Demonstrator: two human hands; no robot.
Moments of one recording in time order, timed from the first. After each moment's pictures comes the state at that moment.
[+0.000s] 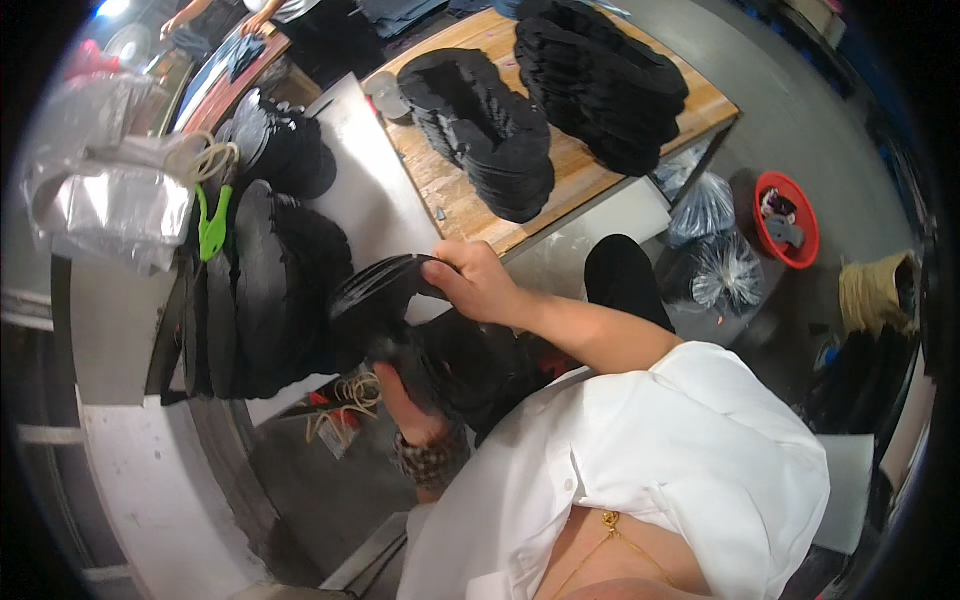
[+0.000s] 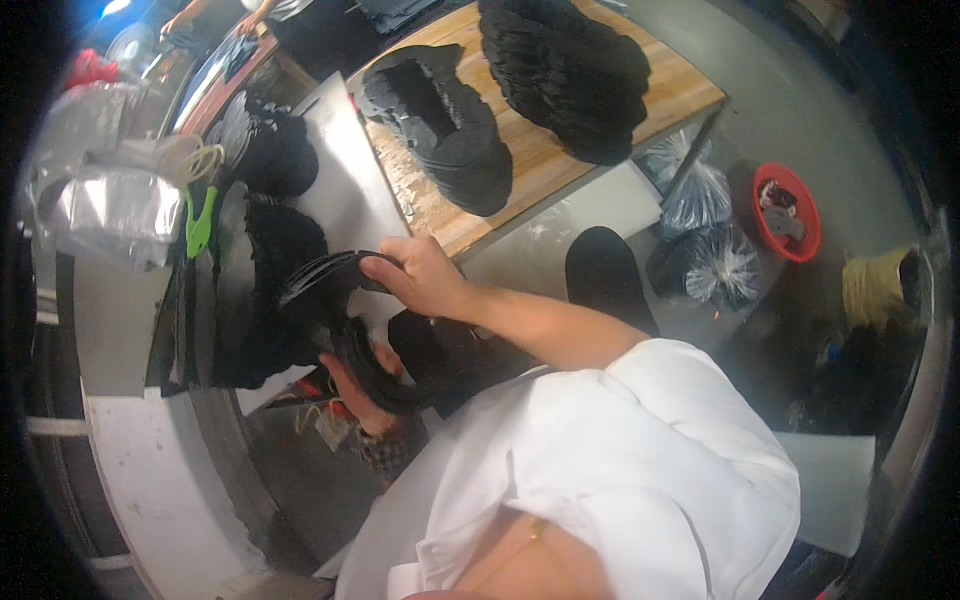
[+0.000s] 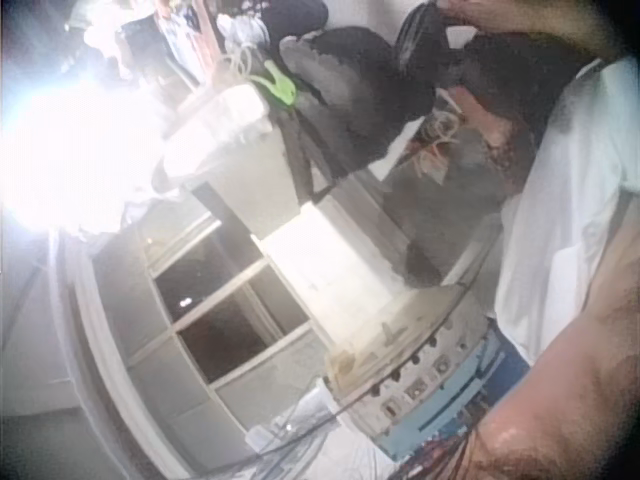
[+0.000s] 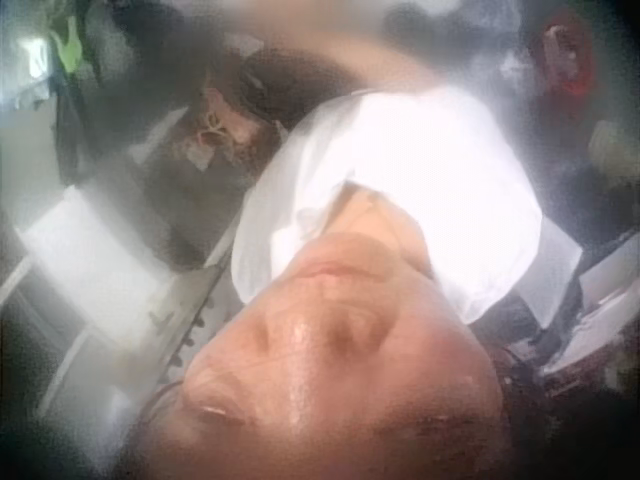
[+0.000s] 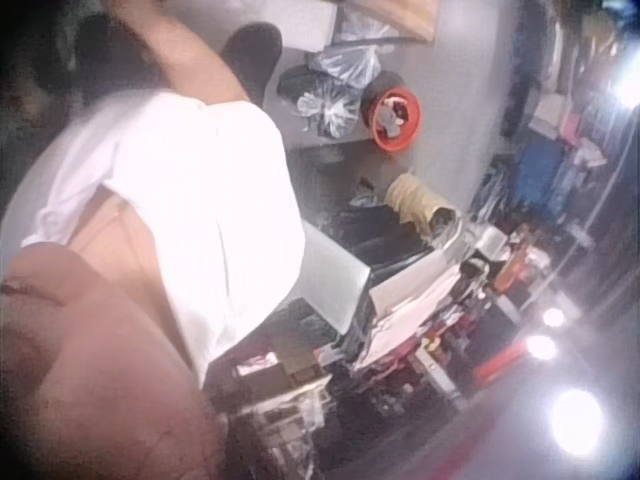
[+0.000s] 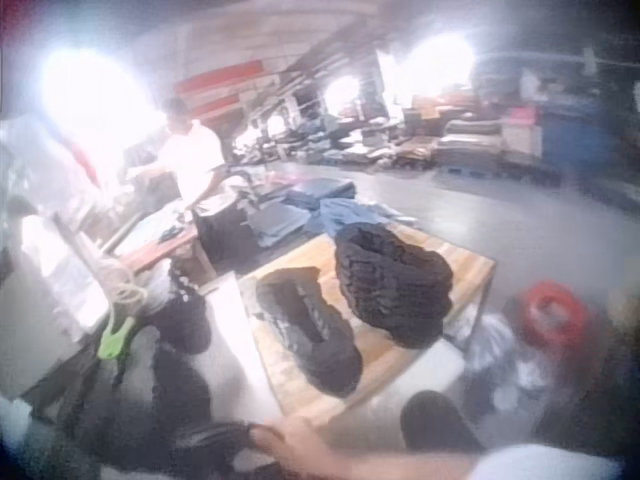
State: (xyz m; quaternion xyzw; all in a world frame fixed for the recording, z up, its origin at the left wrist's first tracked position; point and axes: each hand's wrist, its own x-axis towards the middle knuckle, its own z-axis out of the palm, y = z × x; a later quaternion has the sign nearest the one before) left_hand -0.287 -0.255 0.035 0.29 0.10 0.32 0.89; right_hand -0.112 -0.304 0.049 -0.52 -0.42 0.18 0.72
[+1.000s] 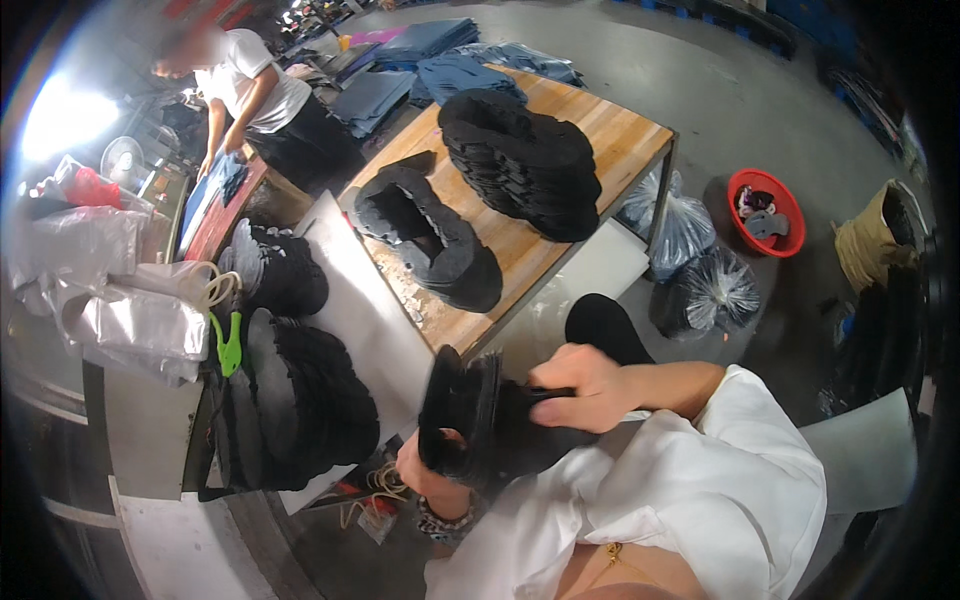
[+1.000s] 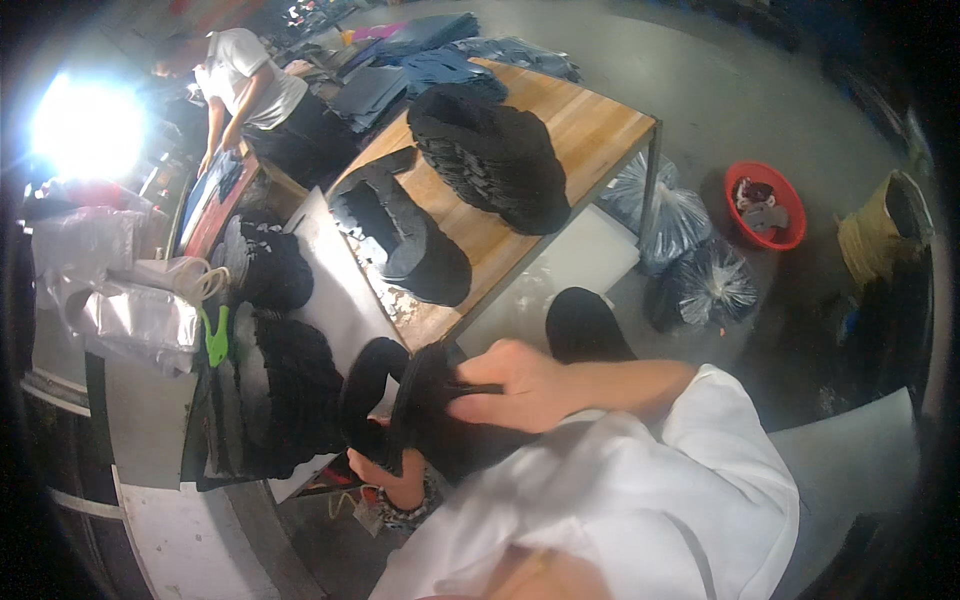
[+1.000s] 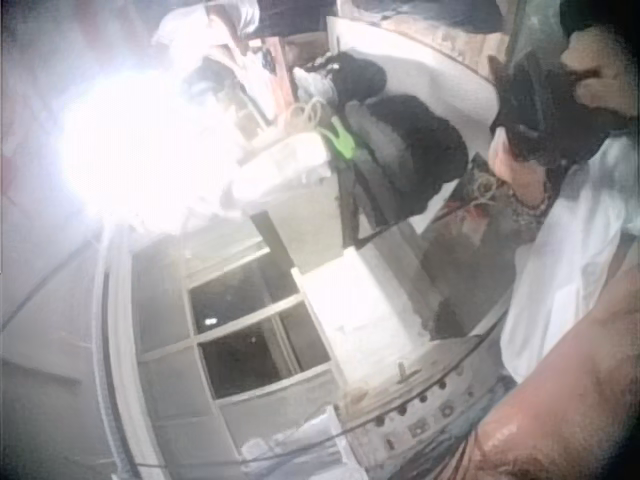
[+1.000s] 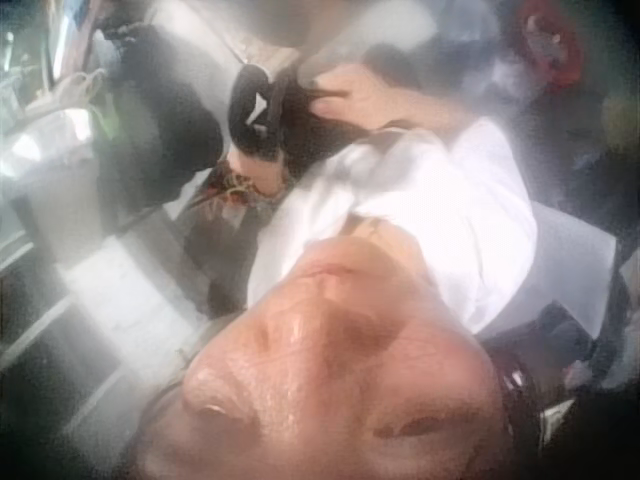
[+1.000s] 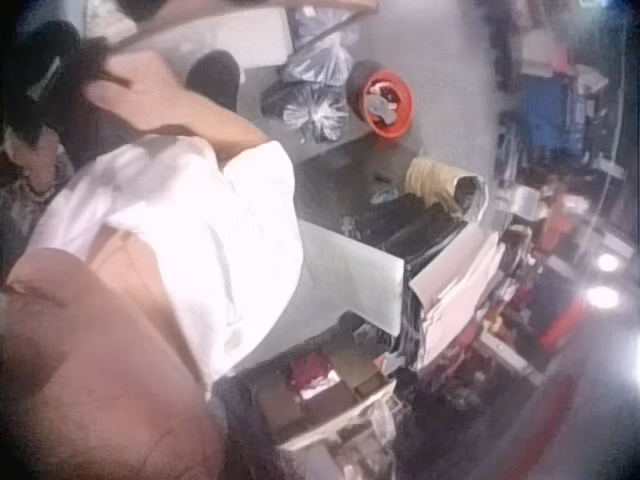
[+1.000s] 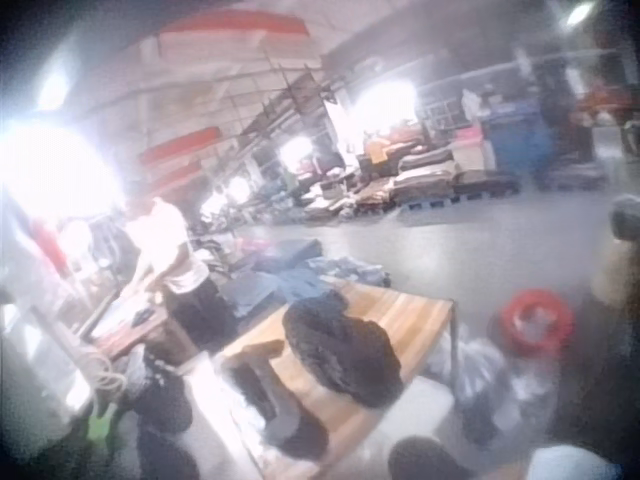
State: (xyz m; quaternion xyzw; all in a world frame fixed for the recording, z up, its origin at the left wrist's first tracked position) left_hand -0.238 -0.304 0.092 0.87 0.10 0.49 -0.03; right_hand -0.078 -0.479 0.122 -0.50 -0.56 0.17 0.63
